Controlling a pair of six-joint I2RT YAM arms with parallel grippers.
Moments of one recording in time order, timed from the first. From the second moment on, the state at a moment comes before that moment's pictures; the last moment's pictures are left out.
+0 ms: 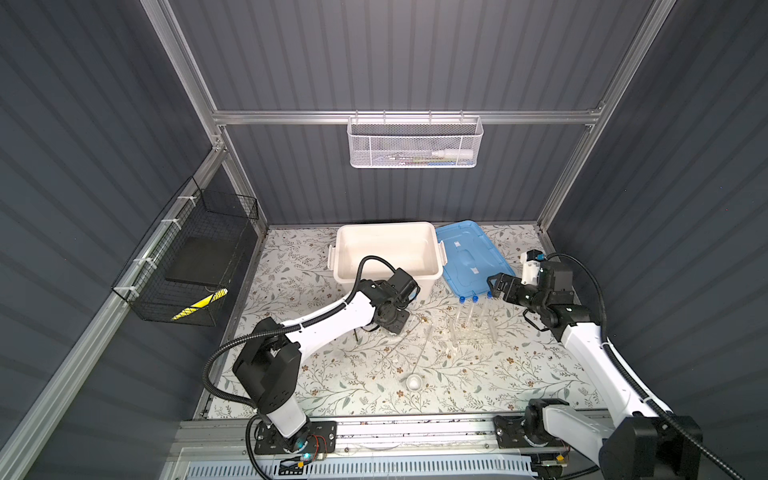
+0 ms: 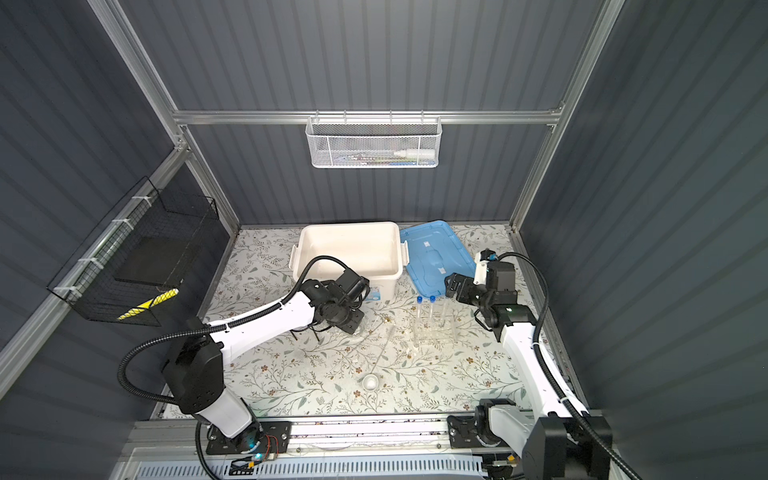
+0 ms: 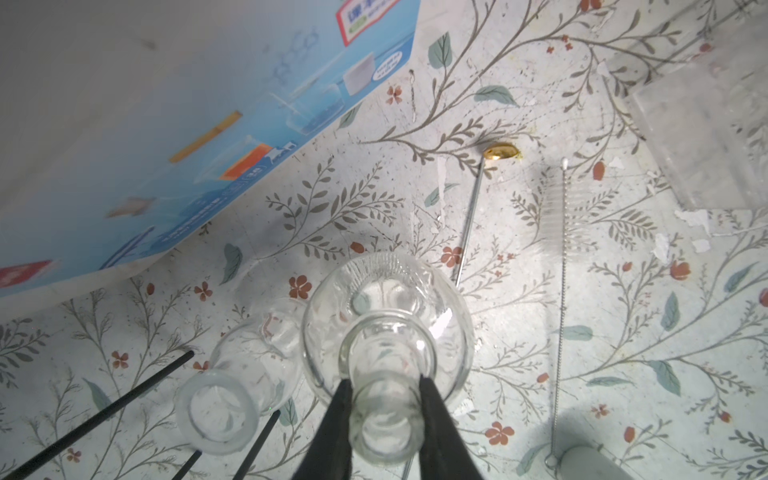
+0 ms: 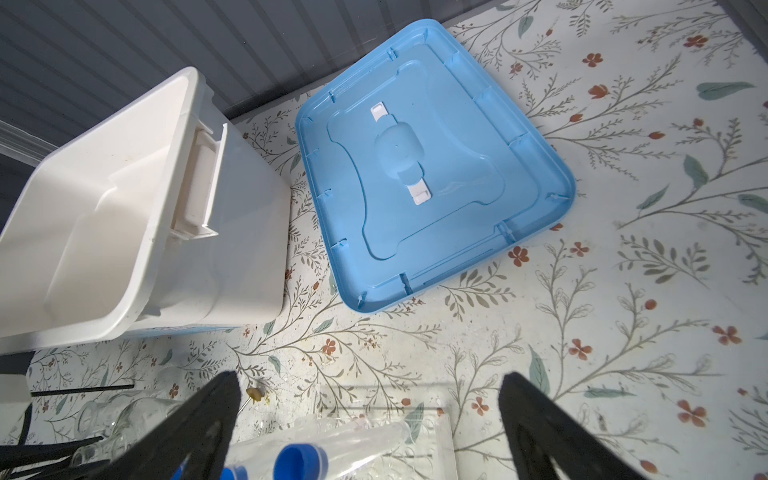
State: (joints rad) left arm -0.83 1.65 1.28 -0.84 -0.11 -0.20; right arm 0.01 1.09 0.79 -0.35 -0.25 0.31
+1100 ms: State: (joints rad) left arm -0.84 1.59 1.59 -0.99 -0.03 -0.14; right arm 0.01 1.07 0.79 -0.34 -0.28 0.32
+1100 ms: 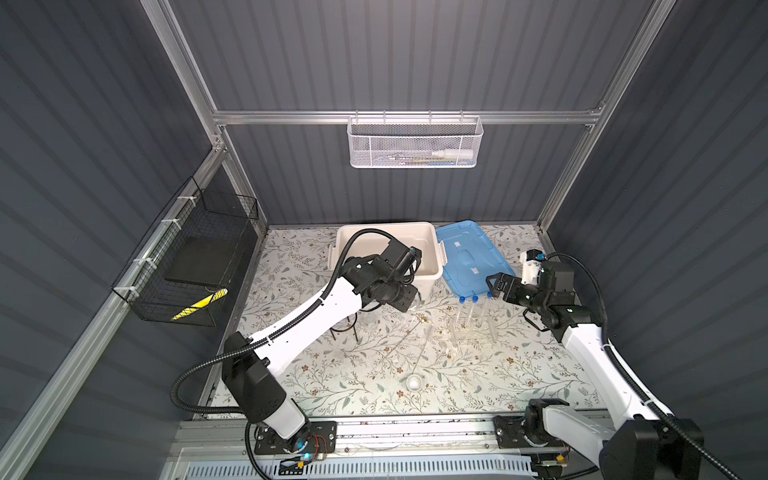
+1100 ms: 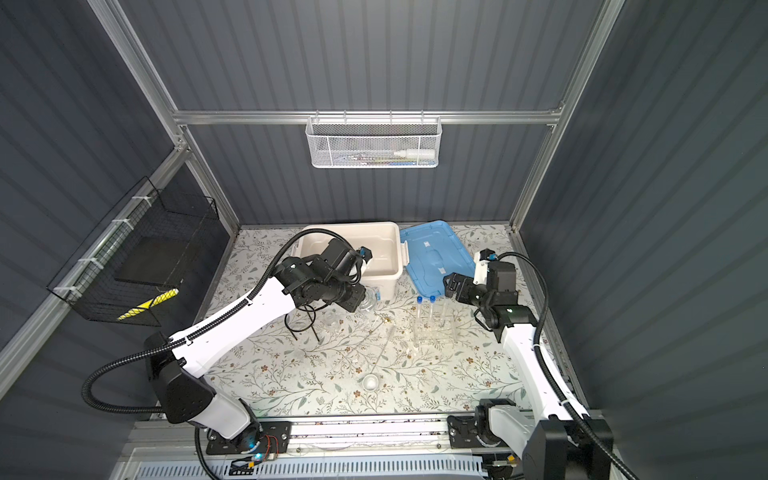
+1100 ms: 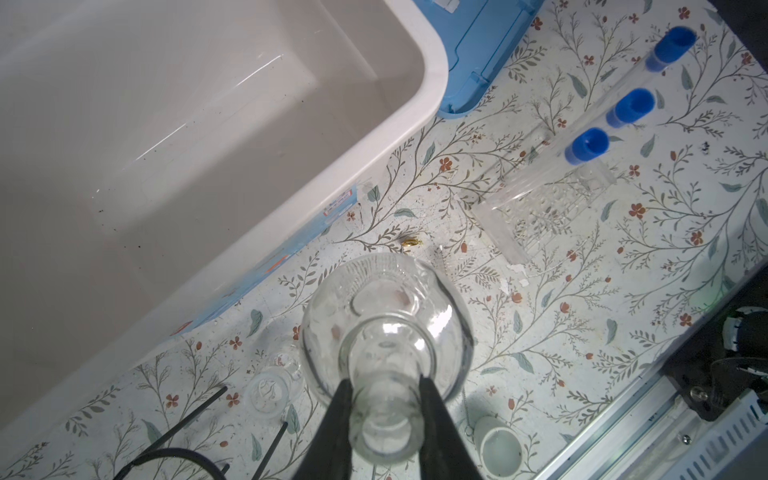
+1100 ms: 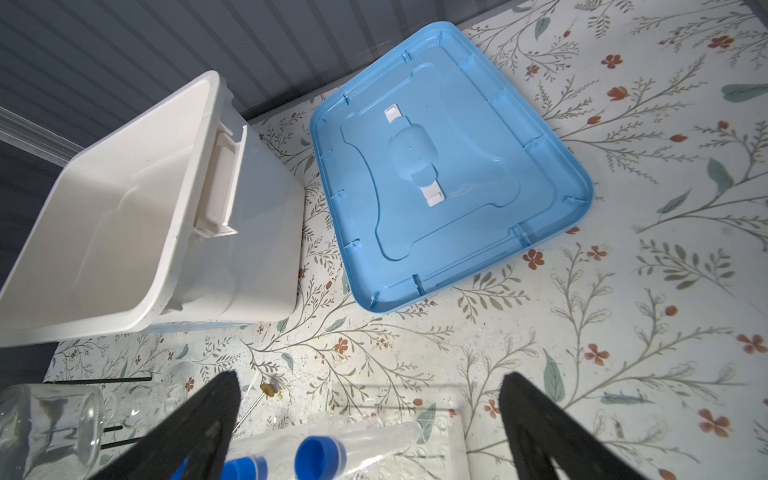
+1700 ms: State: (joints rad) left arm -0.84 1.61 1.83 -1.01 0.00 -0.08; right arm 0.01 1.07 0.79 -0.32 -0.30 0.34
